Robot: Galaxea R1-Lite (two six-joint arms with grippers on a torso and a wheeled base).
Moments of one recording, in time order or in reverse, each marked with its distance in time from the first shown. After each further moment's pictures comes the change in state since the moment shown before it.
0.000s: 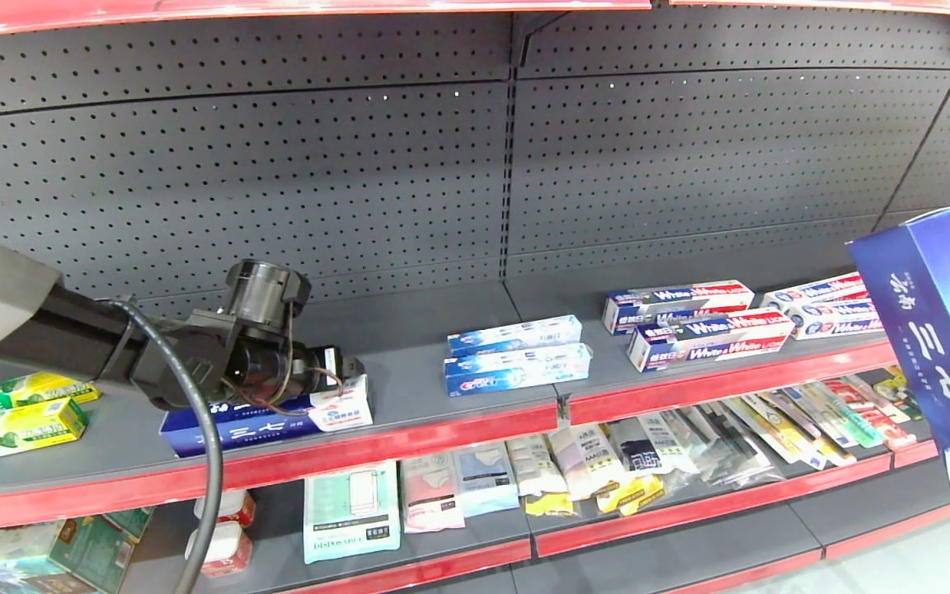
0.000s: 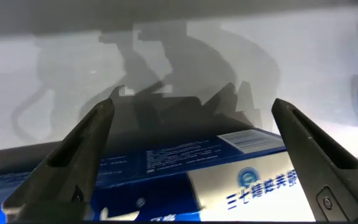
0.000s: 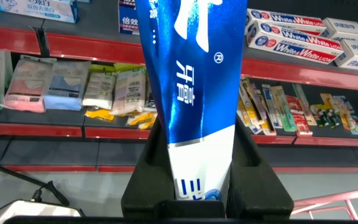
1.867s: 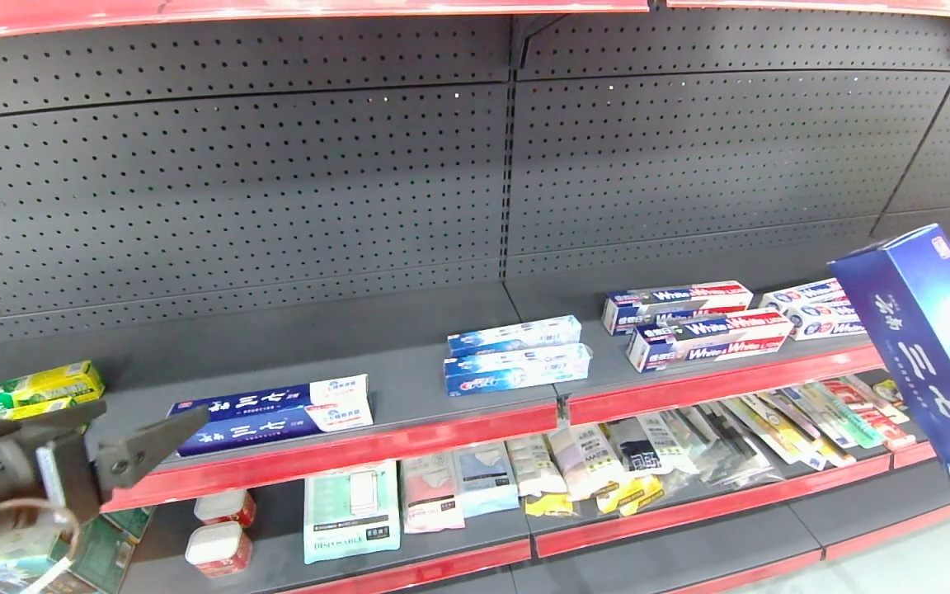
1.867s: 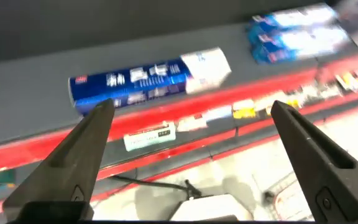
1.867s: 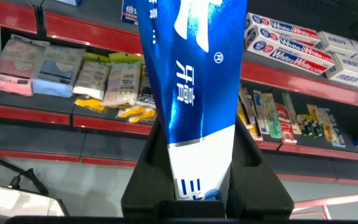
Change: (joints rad) left arm 0.021 -0.996 0.505 0.086 -0.075 0.174; right arm 0.004 -0.026 0.010 0.029 0.011 -0.107
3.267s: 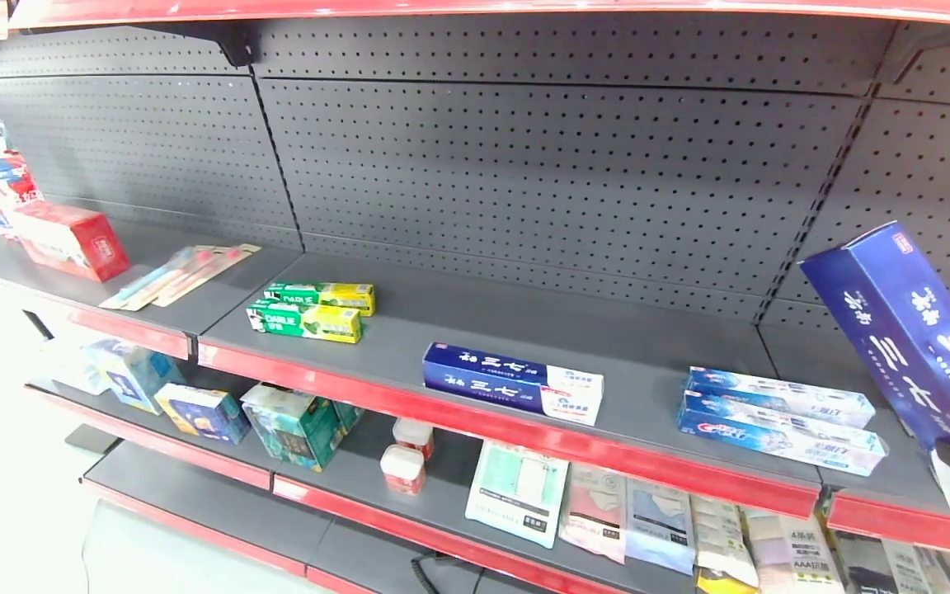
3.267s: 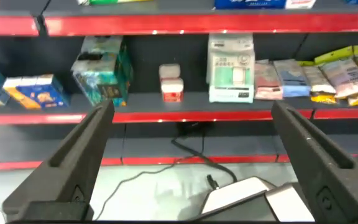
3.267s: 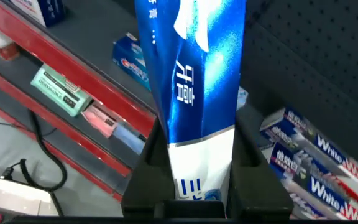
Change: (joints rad) left arm -0.001 -0.795 0.138 0.521 -0.084 0.191; right arm 0.002 0.056 -0.035 -0.005 0.007 -0.050
